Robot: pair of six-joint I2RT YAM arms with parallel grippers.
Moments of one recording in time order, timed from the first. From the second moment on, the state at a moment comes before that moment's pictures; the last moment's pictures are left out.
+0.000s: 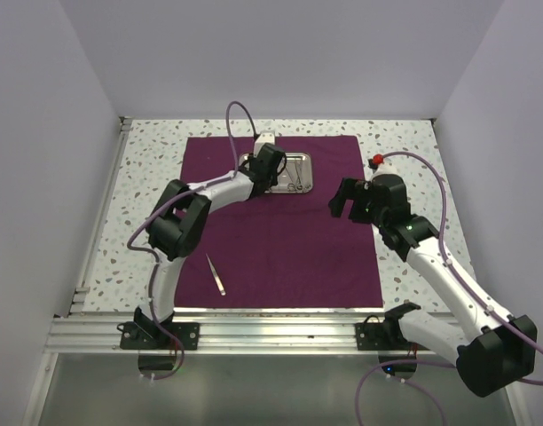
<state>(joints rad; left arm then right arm) -0.60 2.17 1.55 -0.12 -0.45 -0.44 0.37 1.03 0.83 -0.38 0.06 0.46</state>
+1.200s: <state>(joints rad) -0.60 2.20 1.62 -0.21 -0.42 -0.43 0.37 1.05 0.83 -0.37 0.06 0.46</state>
